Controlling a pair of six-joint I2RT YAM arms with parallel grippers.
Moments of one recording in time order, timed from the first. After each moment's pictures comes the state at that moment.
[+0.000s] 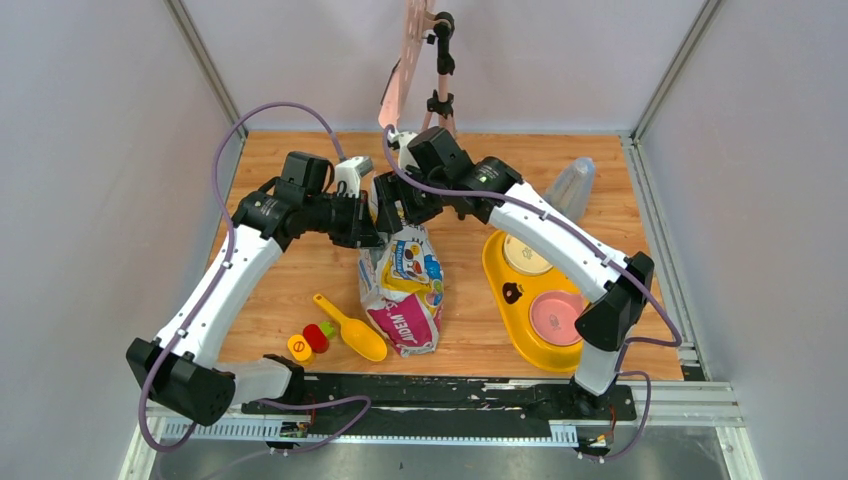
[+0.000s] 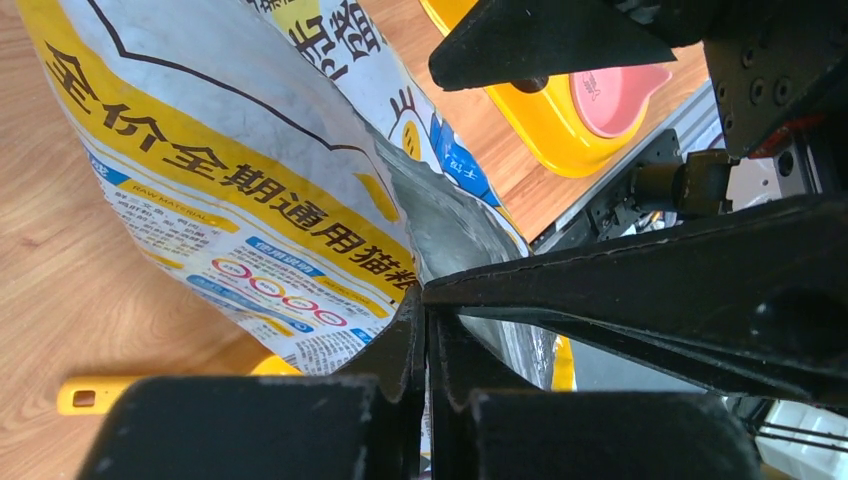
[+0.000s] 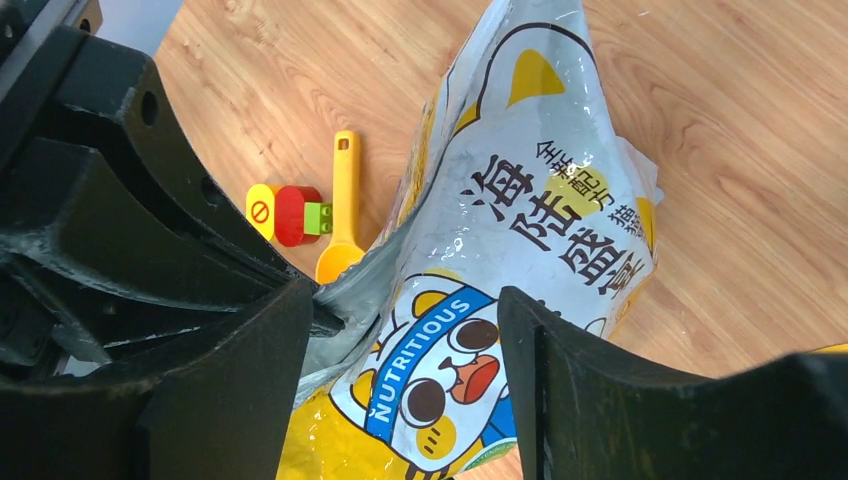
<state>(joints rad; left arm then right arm) -0.38 1.24 1.32 -0.92 0.55 -0.22 0.84 1.80 1.93 -0.83 -0.22 0.35</state>
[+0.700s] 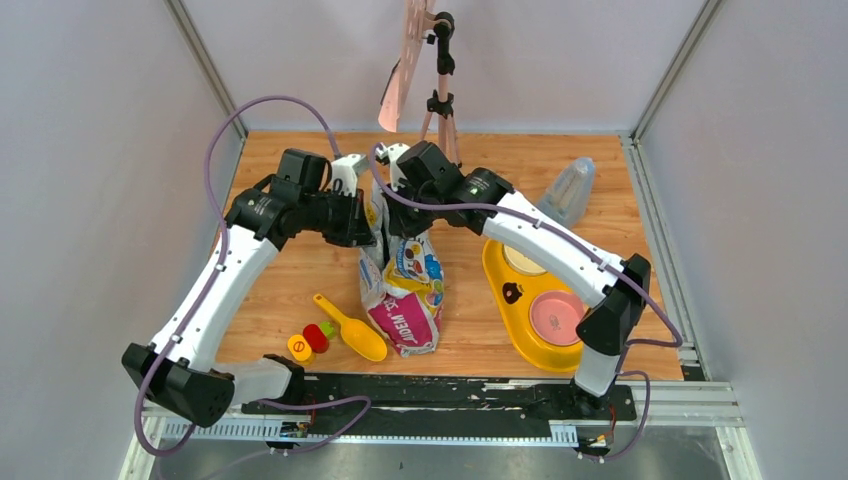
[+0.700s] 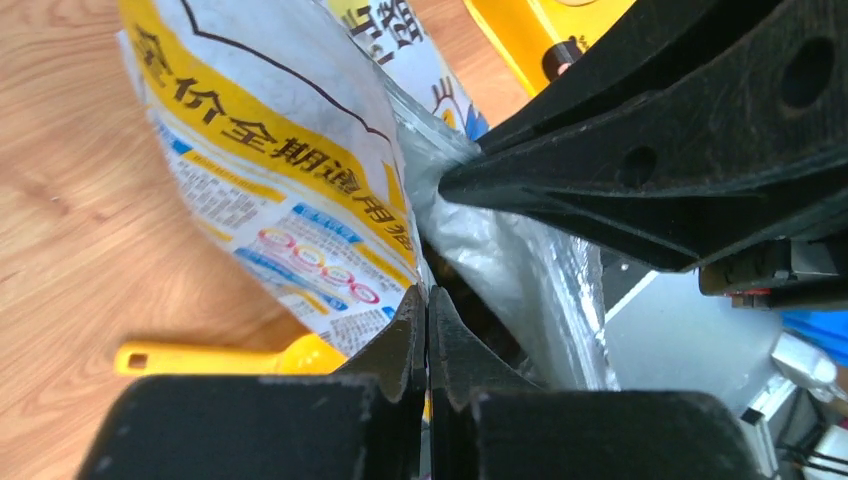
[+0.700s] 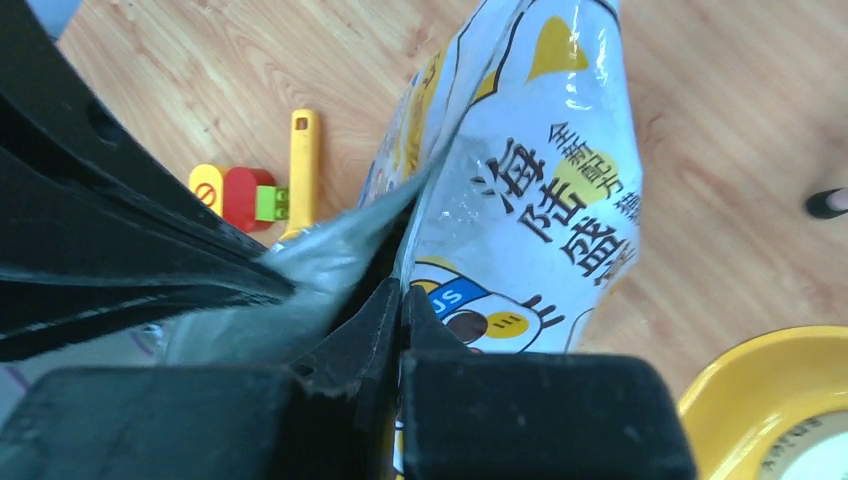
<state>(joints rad) -0.39 1.23 1.36 -0.96 0.48 -0.21 0.89 1.79 1.88 -0.84 -0.11 0.29</state>
